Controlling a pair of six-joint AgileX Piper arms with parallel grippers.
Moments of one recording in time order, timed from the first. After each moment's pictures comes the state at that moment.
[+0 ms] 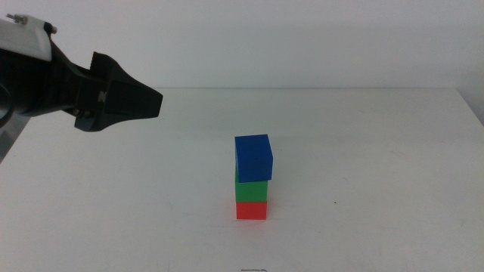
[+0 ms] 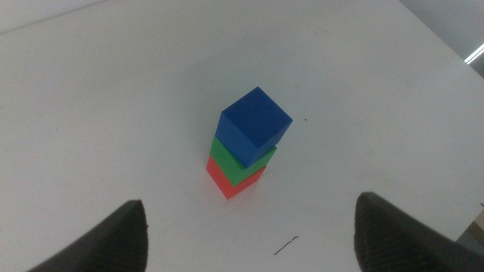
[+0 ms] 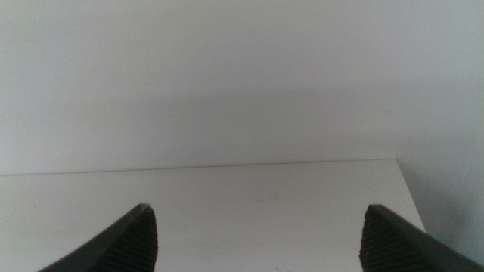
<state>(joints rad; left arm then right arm) -0.17 1.06 -1.18 -0.61 1.03 0.52 0.06 0.86 -1.07 0.02 0.61 0.09</state>
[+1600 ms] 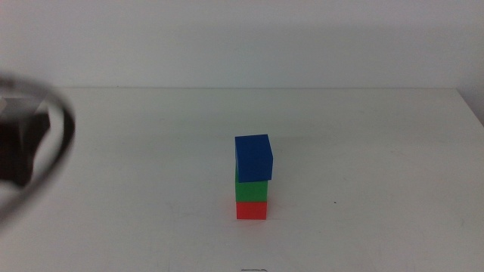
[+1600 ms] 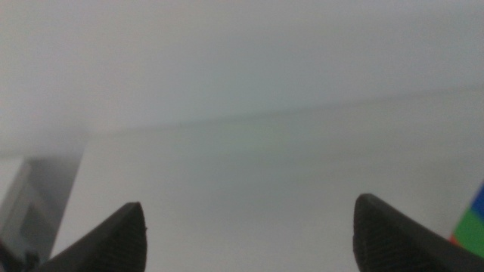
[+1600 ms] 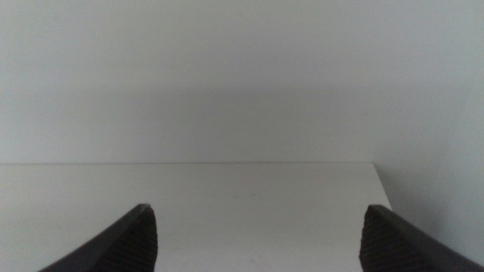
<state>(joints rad) -0.17 0.65 -0.63 0.10 0.37 -0.06 0.06 0.74 -0.89 -0.05 0.51 0.08</state>
